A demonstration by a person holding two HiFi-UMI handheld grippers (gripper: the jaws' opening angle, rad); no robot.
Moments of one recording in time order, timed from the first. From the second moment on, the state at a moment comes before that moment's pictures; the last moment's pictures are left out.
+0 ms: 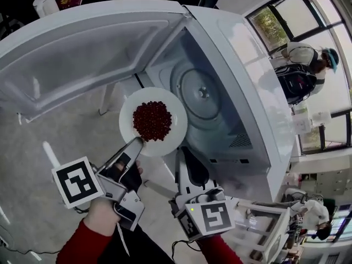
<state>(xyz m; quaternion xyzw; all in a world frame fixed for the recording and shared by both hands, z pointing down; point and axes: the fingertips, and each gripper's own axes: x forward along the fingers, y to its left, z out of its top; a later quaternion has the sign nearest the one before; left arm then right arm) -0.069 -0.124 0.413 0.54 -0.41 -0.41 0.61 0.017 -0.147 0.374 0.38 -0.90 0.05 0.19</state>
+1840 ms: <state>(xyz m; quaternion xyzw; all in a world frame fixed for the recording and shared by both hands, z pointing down) -0.002 -0.308 0.399 0.63 -0.39 -0.25 0.62 0.031 -0.220 0.370 0.44 -0.86 0.04 0.23</state>
